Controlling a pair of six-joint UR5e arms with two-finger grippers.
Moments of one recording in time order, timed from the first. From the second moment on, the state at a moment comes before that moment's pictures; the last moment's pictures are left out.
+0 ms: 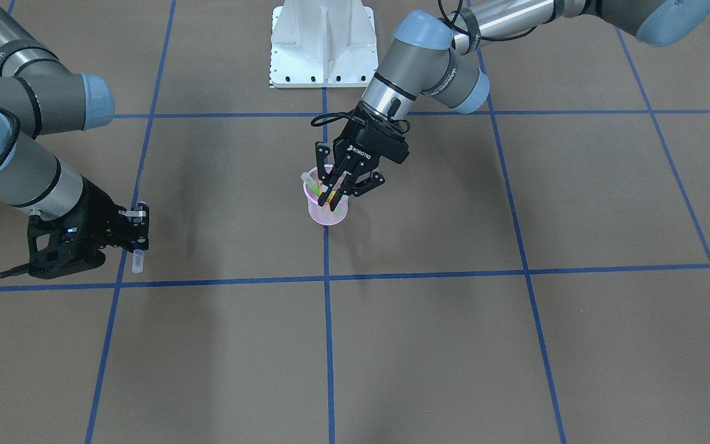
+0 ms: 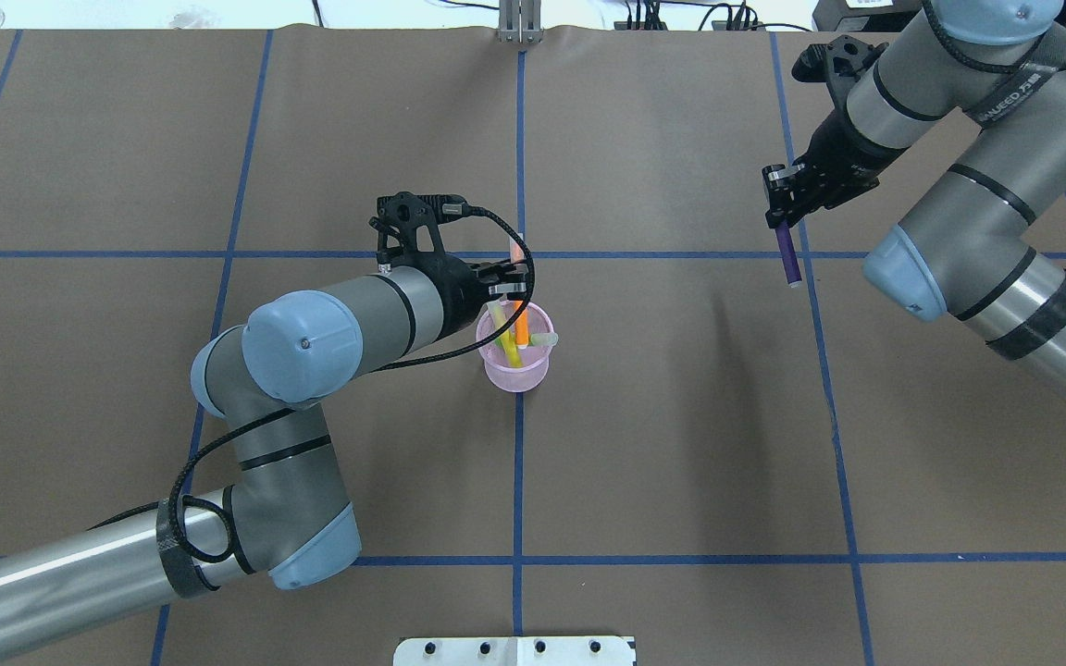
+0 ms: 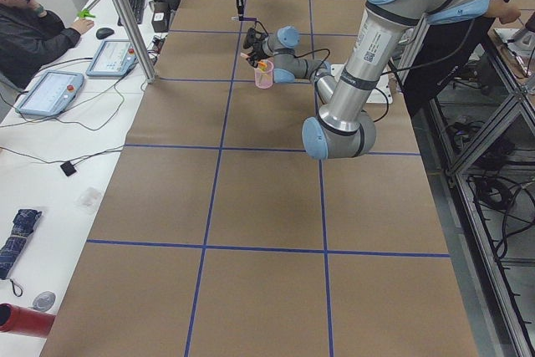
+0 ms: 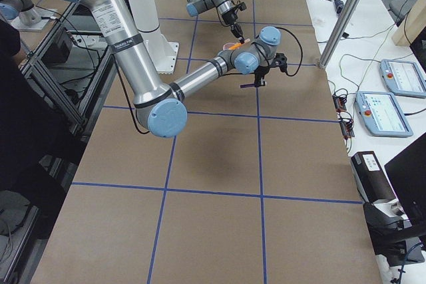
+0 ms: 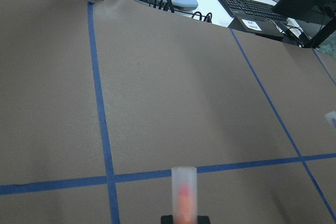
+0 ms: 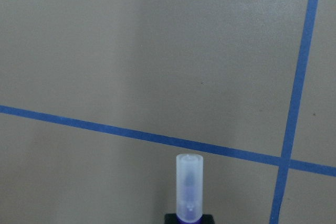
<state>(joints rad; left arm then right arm) -0.45 -2.20 -1.56 -2.42 -1.43 -1.20 0.97 -1.10 1.62 -1.43 2.29 0.71</state>
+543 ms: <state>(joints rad) -0.45 -2.19 -1.58 -2.42 -1.43 -1.19 0.98 -1.10 1.66 -1.43 2.29 0.72</state>
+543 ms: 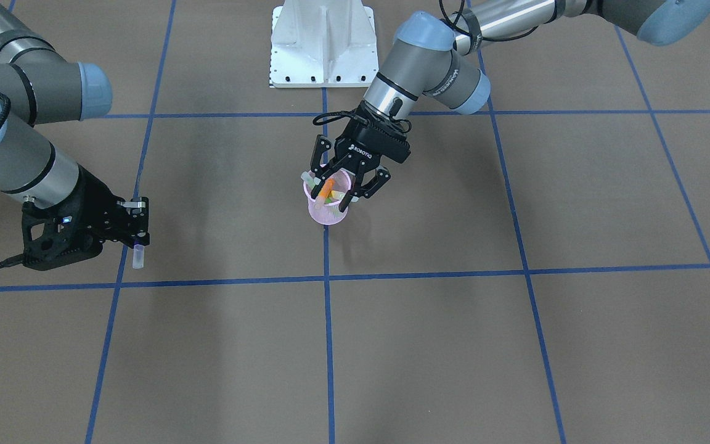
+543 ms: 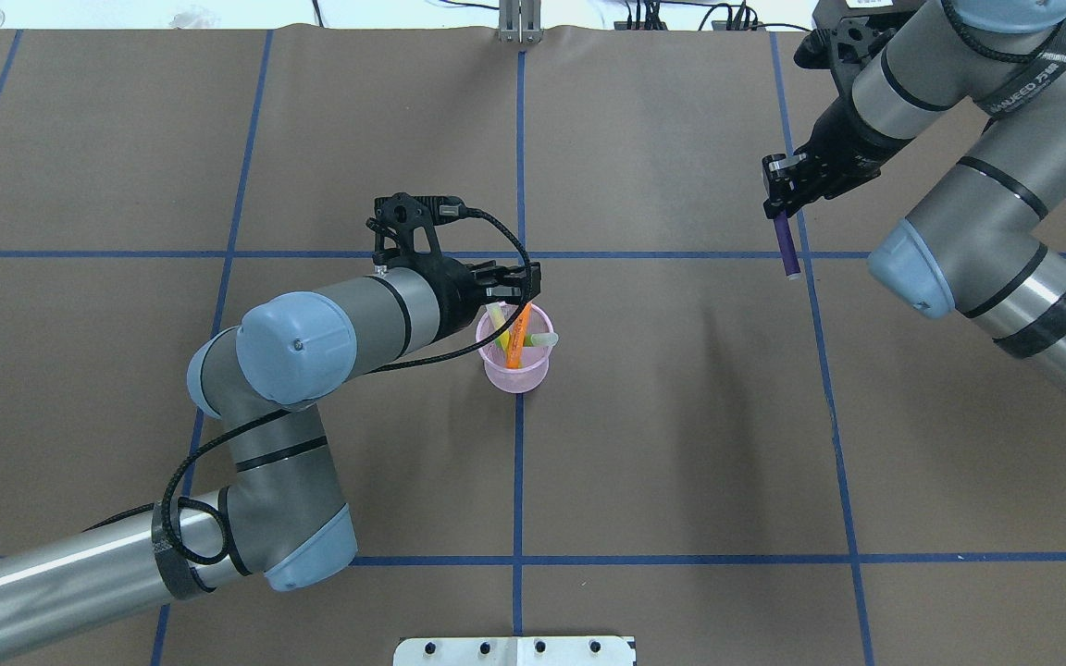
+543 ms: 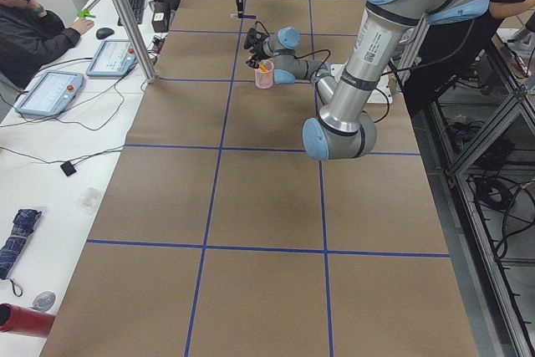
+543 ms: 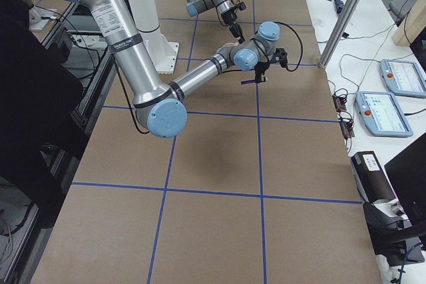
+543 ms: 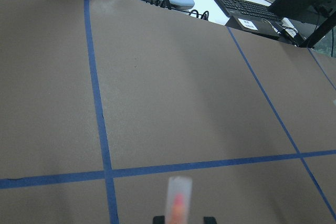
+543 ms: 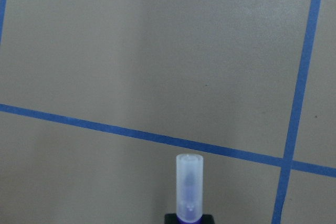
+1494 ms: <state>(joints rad) -0.75 -2.19 -1.73 -2.03 -1.92 -1.15 1.00 -1.05 1.79 -1.31 2.22 0.73</state>
